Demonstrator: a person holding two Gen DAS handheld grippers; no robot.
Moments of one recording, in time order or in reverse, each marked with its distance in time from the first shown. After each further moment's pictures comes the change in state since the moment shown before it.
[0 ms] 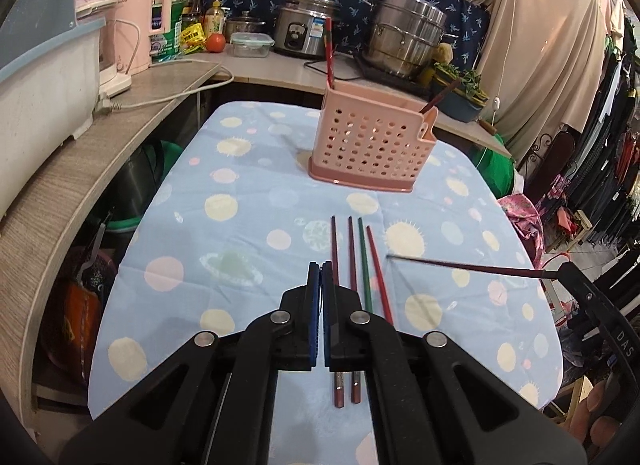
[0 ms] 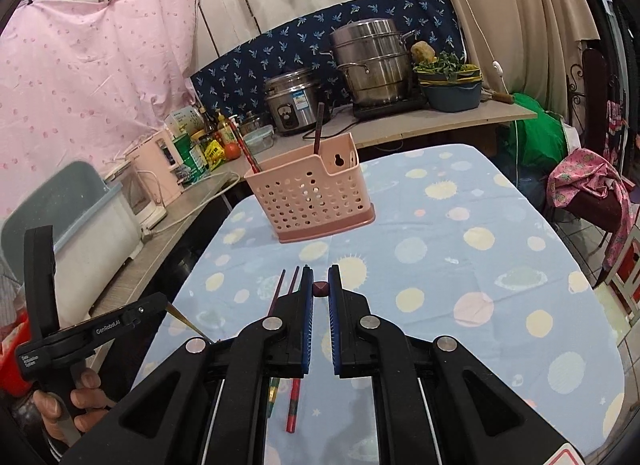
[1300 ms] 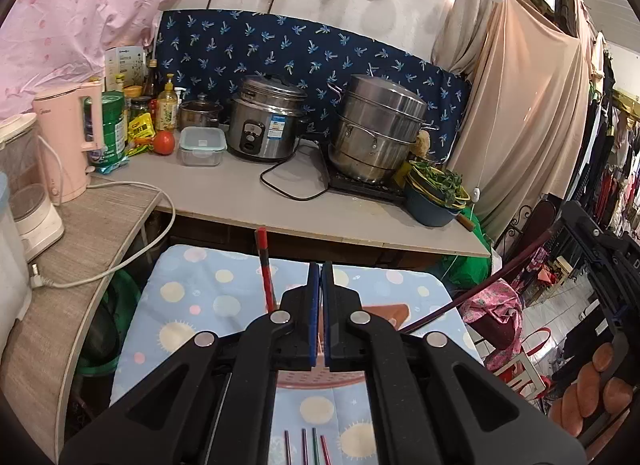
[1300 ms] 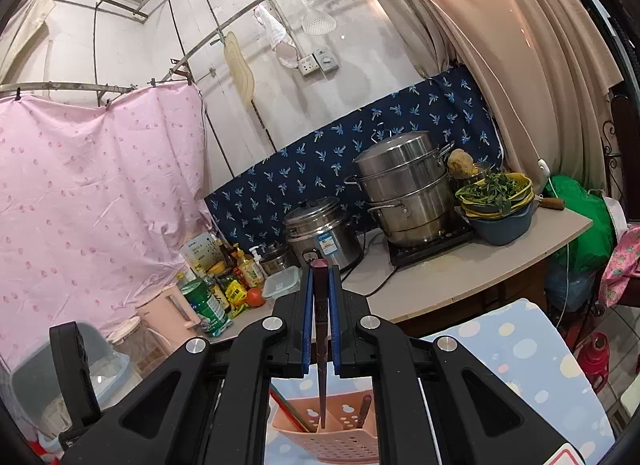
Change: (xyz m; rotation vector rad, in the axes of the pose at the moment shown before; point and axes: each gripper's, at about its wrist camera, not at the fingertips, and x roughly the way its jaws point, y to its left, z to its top) left arm 0.055 -0.039 0.226 0.021 -0.210 -0.105; right arm 0.103 0.014 0.237 0.070 -0.314 0.103
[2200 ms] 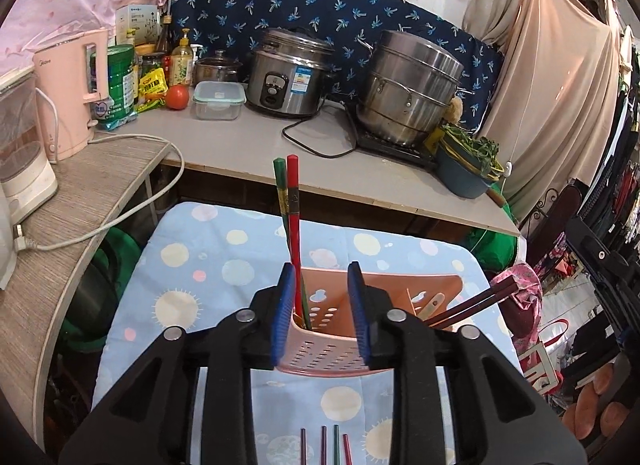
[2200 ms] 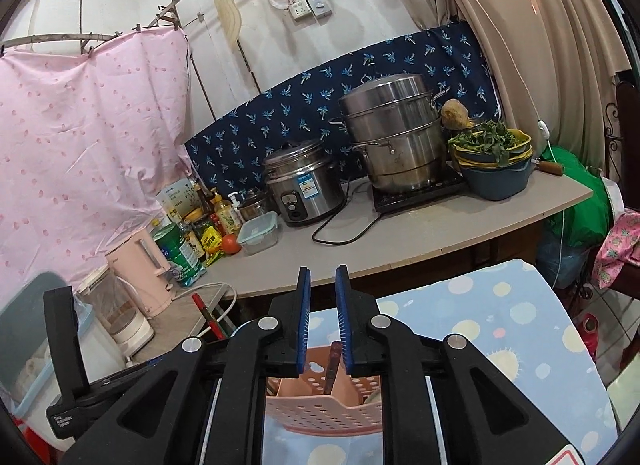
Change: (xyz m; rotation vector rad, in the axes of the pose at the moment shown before) left arm 0.056 0.024 -0.035 -0.036 0.105 0.070; right arm 0.034 -0.017 -0.055 -0.054 0.146 -0.046
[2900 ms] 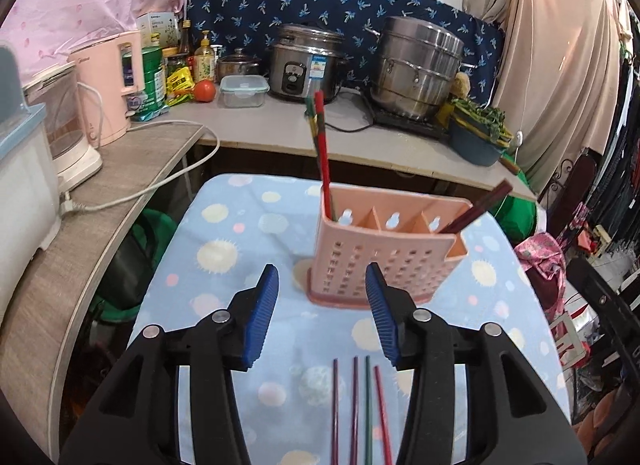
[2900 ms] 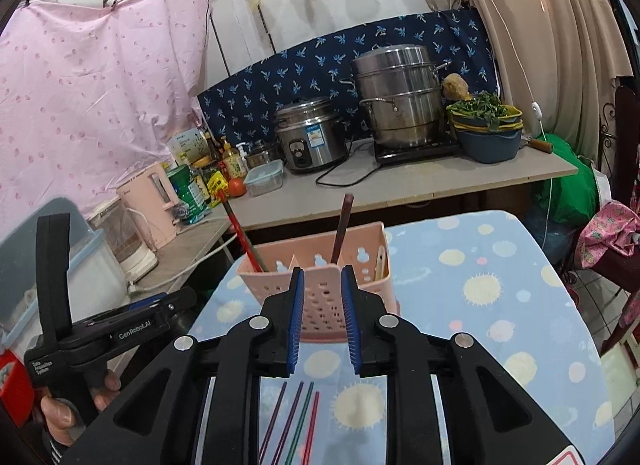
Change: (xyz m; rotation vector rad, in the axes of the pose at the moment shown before) left arm -0.050 0.002 -0.073 0.060 0.027 0.114; right arm -0.067 0.016 -0.095 -0.074 0.142 -0.017
